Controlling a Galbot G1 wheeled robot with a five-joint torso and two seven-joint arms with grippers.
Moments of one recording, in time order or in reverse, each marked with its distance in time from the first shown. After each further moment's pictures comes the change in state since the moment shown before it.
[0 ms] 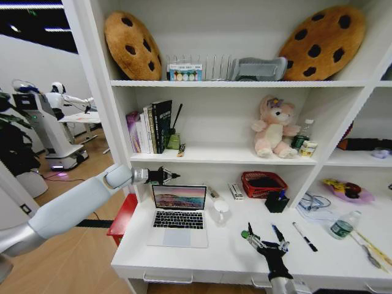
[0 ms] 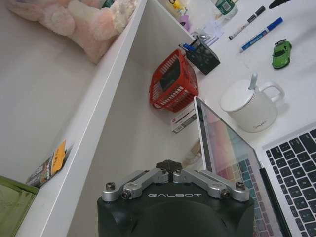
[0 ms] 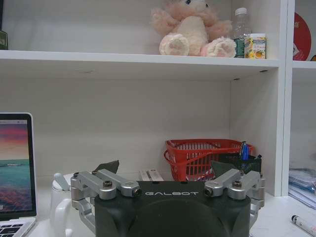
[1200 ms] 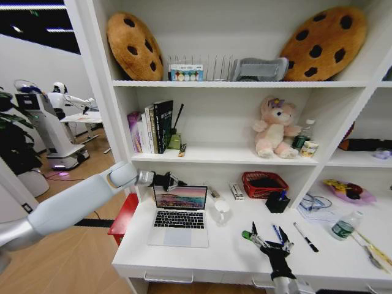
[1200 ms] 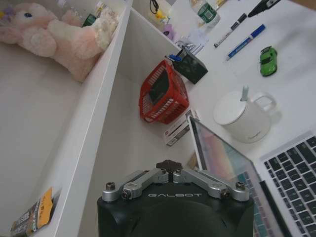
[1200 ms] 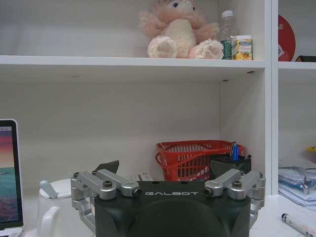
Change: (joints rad) left arm -0.078 -0.056 0.078 0.000 0.035 -0.011 -0.008; right arm 0.007 0.007 0.016 -0.005 0.026 0.013 0.019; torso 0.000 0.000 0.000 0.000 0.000
